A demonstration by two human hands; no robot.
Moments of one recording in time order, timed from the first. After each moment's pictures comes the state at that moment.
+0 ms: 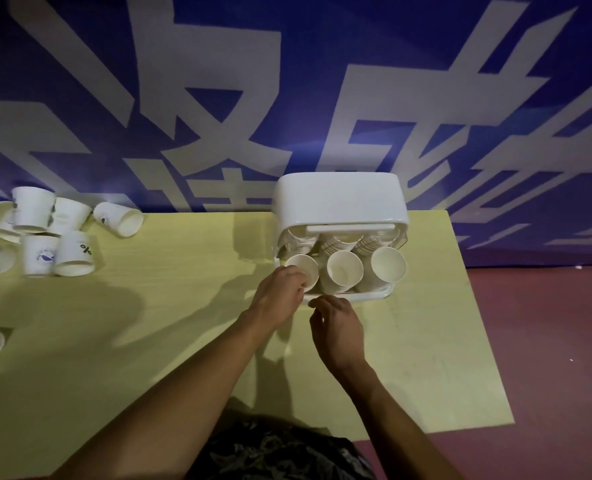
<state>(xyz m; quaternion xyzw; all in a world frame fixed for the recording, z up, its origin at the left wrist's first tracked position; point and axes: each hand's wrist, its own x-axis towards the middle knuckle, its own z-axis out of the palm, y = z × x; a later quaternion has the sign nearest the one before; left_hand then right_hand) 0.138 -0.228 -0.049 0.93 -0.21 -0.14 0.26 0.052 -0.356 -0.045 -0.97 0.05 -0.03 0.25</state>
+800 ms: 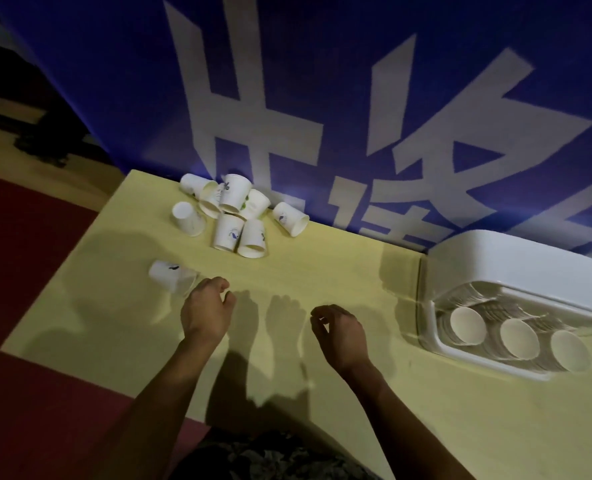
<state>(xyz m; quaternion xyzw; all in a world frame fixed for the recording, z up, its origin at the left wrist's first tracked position) 0.075 0.172 -0.052 0.93 0.27 0.00 0.26 0.089 -0.080 -0.052 -0.94 -0.11 0.10 0.30</state>
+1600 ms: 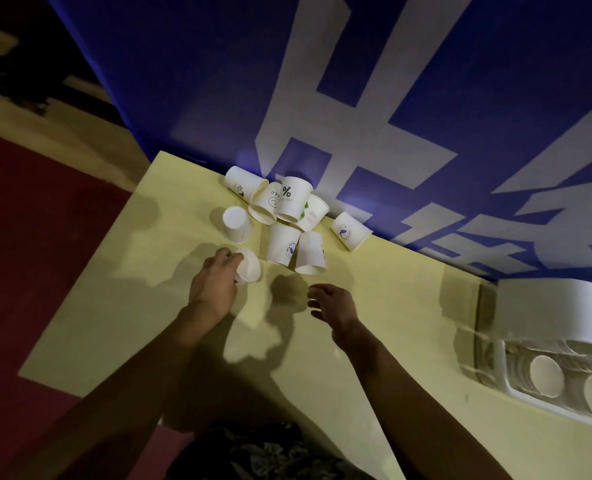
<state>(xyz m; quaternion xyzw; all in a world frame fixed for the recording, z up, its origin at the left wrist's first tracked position) 0.155 0.344 -0.107 0.96 0.13 -0.13 0.22 0.189 0.112 -0.089 -0.74 0.26 0.31 0.54</state>
